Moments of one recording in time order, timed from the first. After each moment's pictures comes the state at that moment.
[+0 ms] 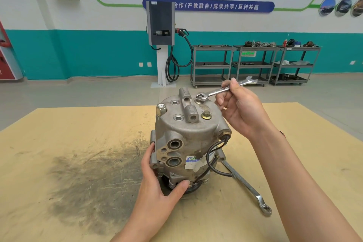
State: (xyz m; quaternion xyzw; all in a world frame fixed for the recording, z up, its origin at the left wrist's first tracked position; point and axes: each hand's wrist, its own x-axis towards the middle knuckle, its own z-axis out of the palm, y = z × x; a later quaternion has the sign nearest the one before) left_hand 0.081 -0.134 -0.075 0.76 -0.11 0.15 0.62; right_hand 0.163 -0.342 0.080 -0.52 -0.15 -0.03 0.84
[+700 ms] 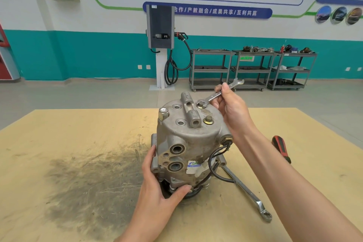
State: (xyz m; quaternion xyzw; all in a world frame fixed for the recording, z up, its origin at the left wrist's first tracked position) left_hand 0.085 -0.136 -0.075 0.76 -0.11 0.17 0.62; right_hand 0.171 -0.317 0.075 -0.50 -0.12 -0.07 0.85
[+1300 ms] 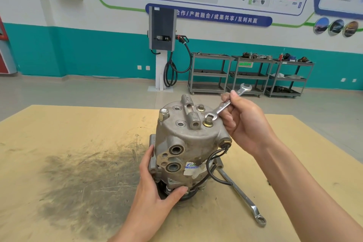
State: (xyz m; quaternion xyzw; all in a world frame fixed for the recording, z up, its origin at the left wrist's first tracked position) left_hand 0.084 -0.136 -0.071 0.76 -0.10 0.17 0.62; right_hand 0.136 -0.336 0.090 -0.55 -0.13 -0.01 0.82
